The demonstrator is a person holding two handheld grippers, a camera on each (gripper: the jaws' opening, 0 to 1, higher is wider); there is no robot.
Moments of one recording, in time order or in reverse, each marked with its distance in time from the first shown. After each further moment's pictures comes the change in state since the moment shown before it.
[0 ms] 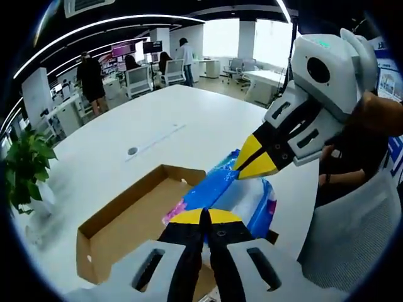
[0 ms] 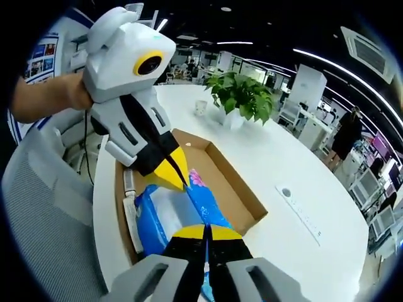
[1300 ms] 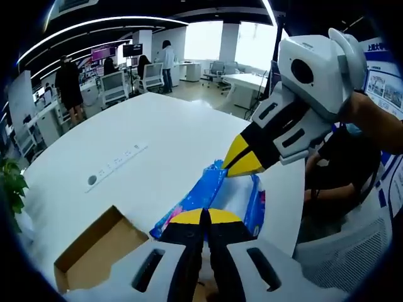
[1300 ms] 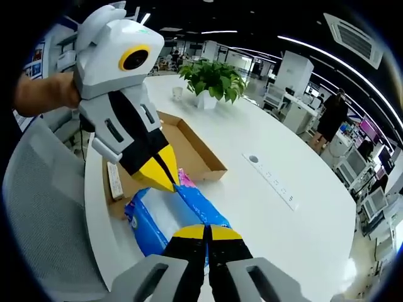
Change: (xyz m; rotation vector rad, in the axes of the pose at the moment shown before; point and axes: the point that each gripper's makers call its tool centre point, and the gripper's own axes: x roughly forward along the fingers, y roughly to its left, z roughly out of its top) left arm 0.079 -0.080 0.076 0.029 -0.019 -0.135; right arm -0.075 -0.077 -0.082 0.056 0.085 -0.071
